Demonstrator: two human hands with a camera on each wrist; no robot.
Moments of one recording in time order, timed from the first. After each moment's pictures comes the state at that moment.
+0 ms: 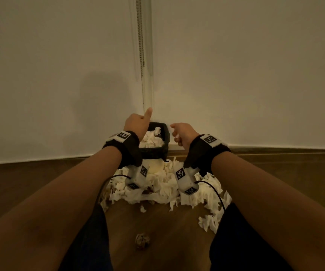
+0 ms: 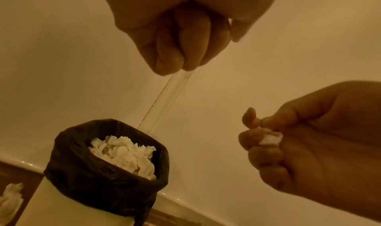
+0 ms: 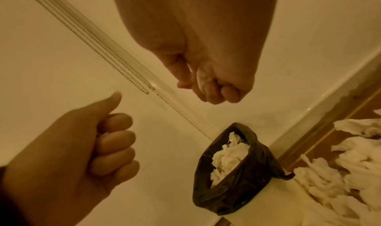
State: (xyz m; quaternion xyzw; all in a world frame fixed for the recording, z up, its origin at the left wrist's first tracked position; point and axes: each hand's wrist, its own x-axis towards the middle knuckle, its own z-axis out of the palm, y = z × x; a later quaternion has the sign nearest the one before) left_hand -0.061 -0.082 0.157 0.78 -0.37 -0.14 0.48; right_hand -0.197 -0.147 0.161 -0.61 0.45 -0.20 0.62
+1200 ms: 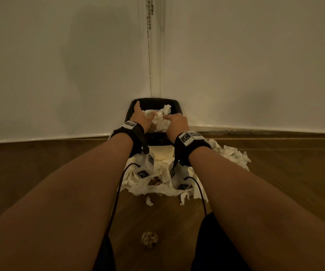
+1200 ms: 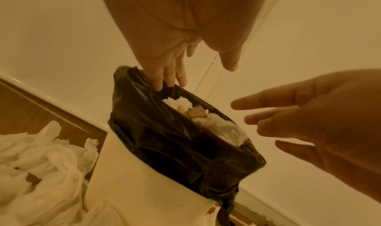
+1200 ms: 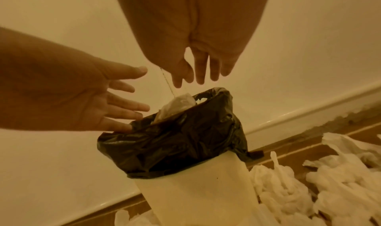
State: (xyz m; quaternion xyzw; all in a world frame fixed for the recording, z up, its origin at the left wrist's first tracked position) left_hand 0.010 -0.150 0.054 0.81 -0.29 -0.27 0.42; right_hand -0.100 -0.206 0.044 -0.89 0.42 -0.07 0.17
